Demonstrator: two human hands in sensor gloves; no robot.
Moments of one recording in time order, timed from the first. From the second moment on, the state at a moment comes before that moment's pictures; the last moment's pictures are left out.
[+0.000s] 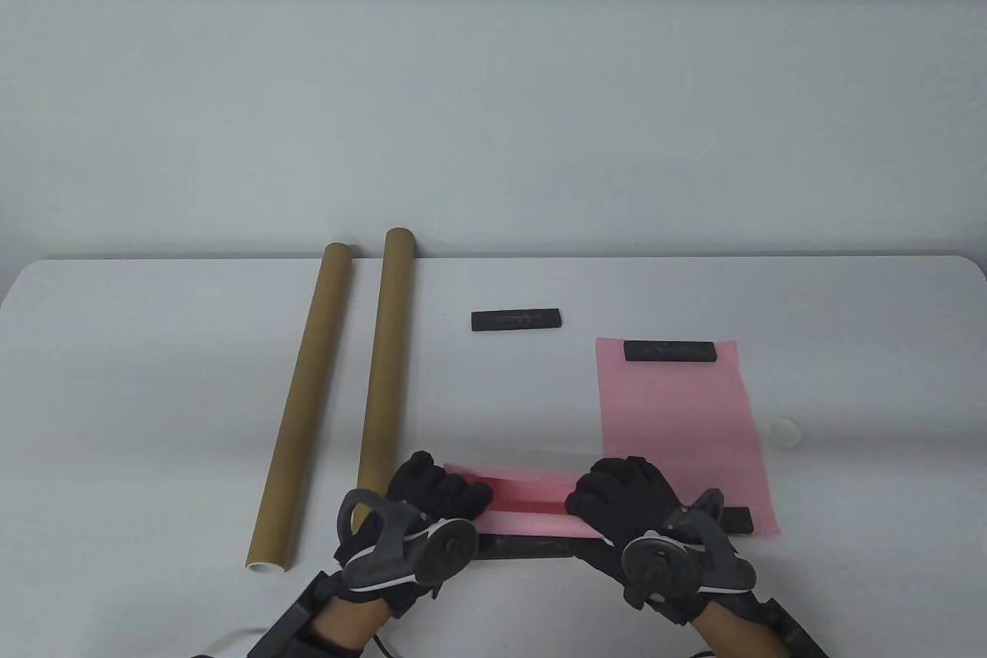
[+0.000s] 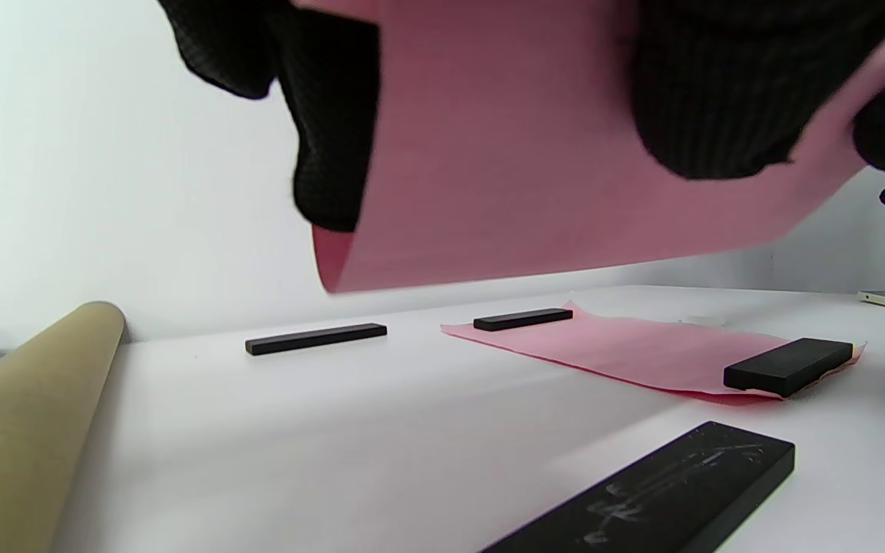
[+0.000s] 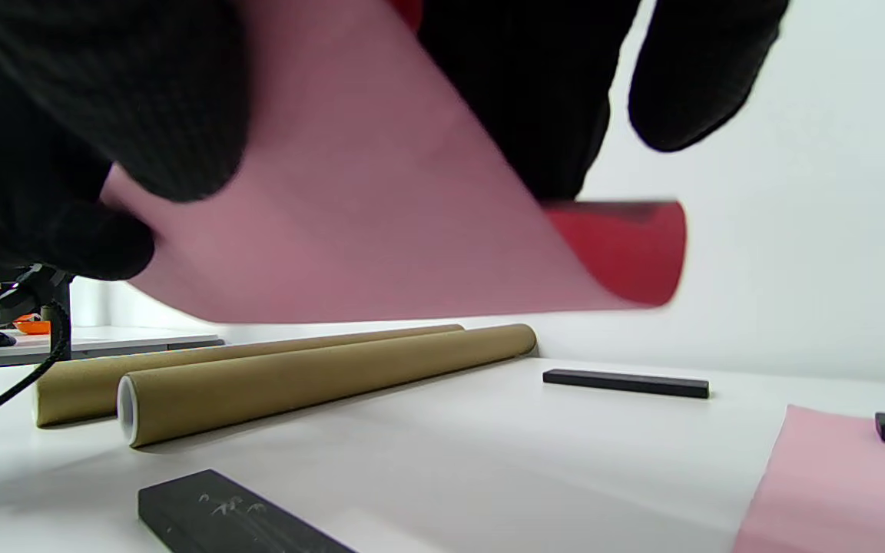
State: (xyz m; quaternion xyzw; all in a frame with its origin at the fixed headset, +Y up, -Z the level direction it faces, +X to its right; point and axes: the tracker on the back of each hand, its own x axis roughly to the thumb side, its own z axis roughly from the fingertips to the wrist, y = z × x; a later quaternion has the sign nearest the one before) left_hand -0.103 -0.688 -0.287 0.10 -0.28 0.00 0.95; right_hand 0.151 -0.685 -0.281 0.34 -0.15 0.92 0.09
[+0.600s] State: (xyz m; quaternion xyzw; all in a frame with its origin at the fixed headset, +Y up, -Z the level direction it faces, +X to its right) left_hand -0.103 -0.686 -0.284 0.12 -0.29 -0.01 0.95; right_hand 0.152 -0.685 -0.281 0.35 -0.14 0.92 0.10
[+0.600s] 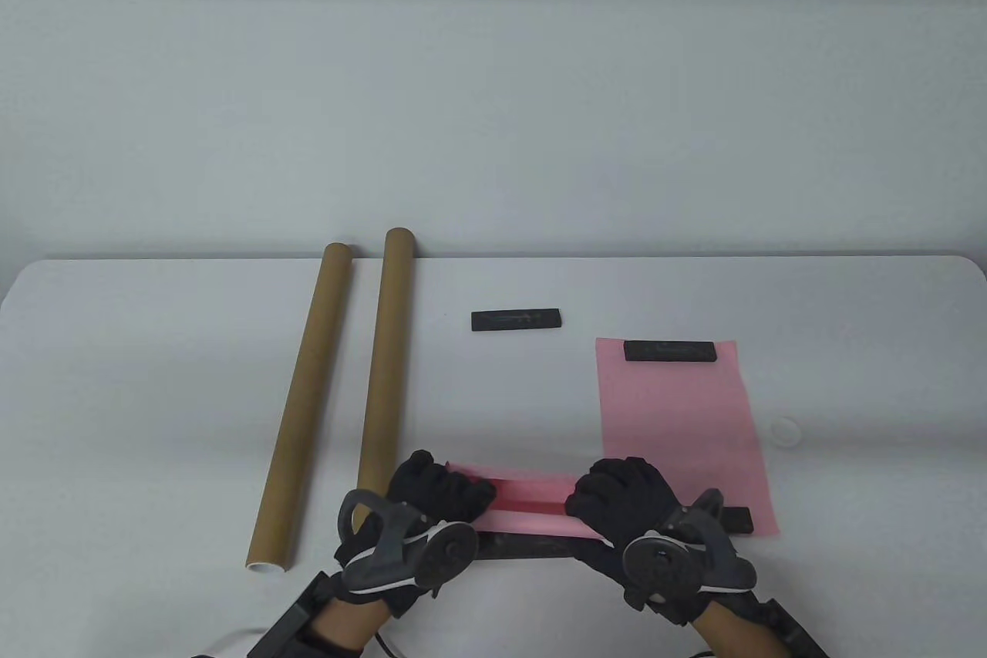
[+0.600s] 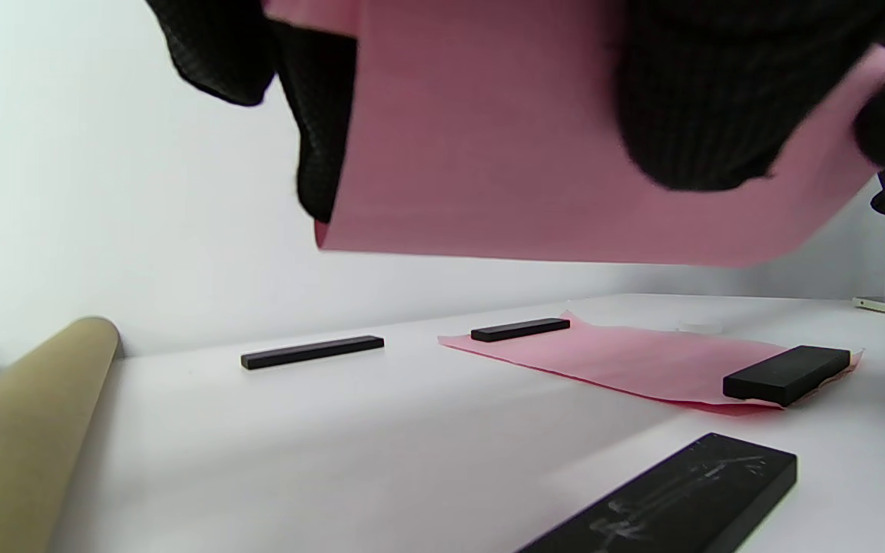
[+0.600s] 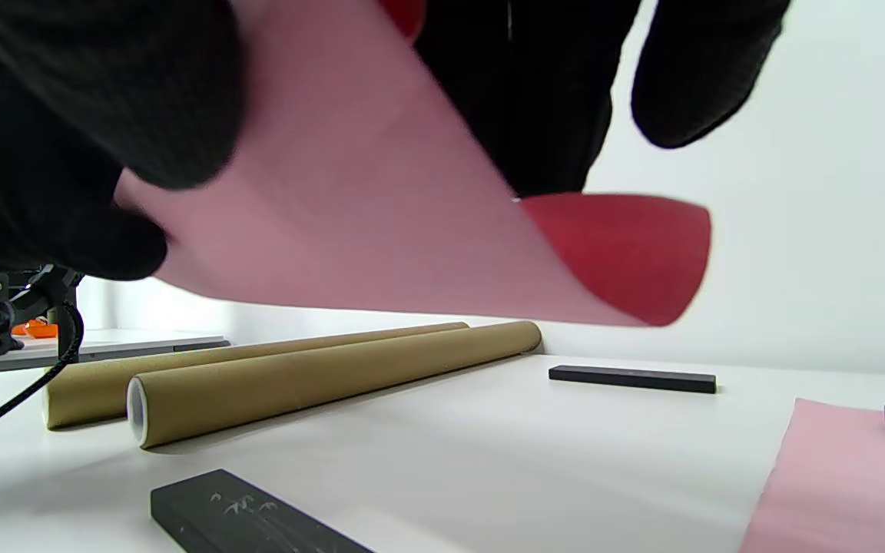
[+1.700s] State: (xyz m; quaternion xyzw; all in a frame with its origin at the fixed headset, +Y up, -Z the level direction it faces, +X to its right) left_hand -0.104 -0.684 -0.284 0.11 -0.29 -0.01 0.95; right_hand 0.152 -0.684 -0.280 0.34 -0.17 0.92 0.09
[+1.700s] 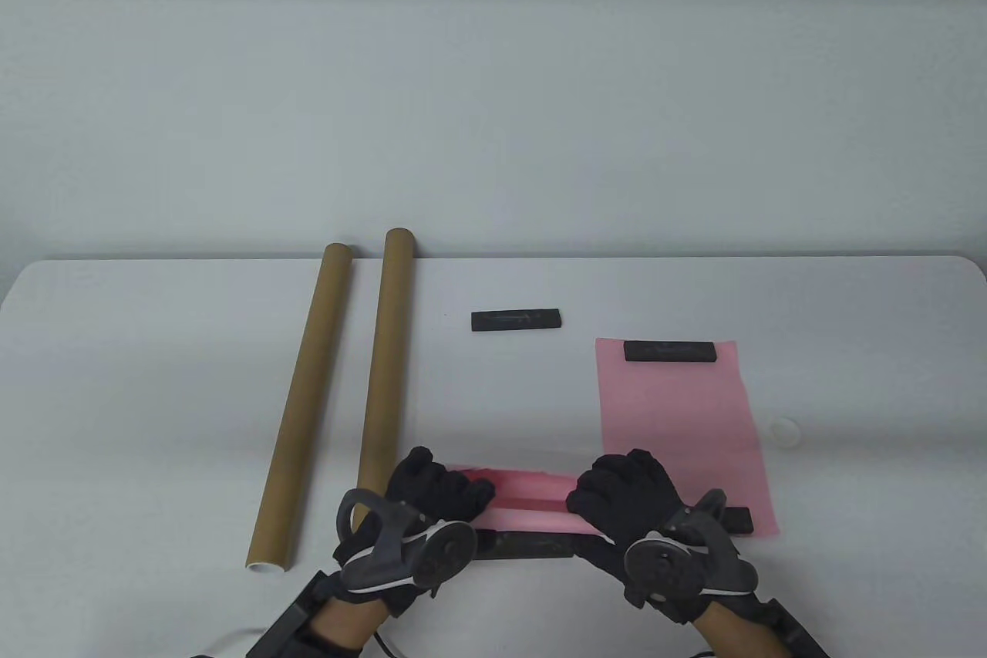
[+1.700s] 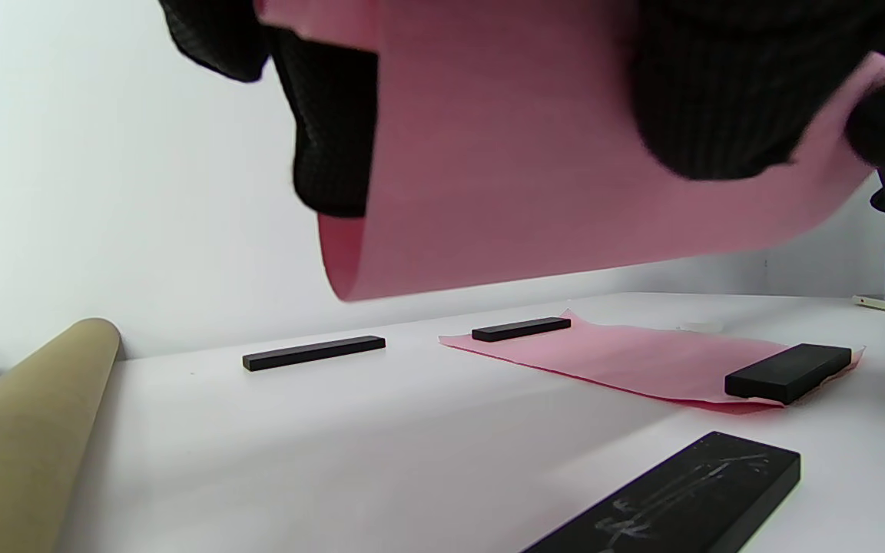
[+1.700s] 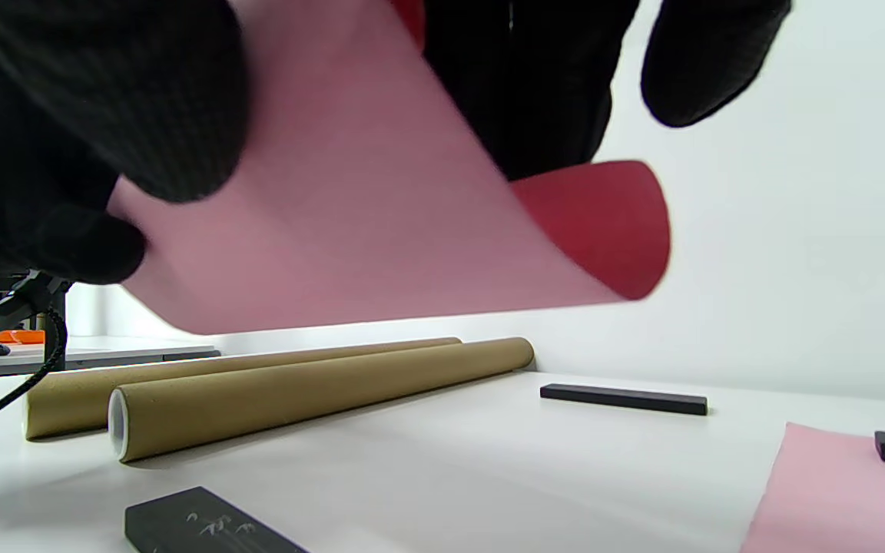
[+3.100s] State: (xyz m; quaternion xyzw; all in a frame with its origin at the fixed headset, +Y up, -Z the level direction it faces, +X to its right) left_hand -0.105 -0.678 -0.285 0.10 -0.30 0.02 0.95; right_hand 0.158 -0.683 -0.279 0.34 -0.18 0.92 0.10
